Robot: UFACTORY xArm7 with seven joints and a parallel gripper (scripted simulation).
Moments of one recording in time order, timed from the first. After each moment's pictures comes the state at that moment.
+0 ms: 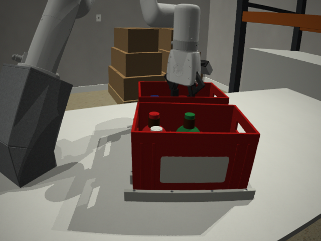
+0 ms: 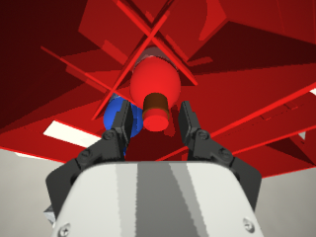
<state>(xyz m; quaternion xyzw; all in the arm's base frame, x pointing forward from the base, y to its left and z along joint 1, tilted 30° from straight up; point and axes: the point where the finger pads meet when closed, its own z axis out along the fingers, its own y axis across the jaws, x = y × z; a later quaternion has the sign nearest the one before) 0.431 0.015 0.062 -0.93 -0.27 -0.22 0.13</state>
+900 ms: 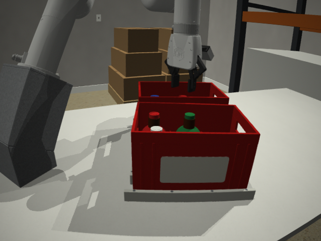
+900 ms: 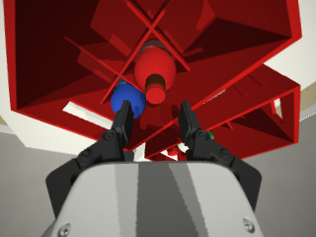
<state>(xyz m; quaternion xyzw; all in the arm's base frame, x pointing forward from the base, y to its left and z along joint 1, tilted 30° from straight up) 0.414 -0.003 0.104 -0.93 -0.27 -0.22 0.13</state>
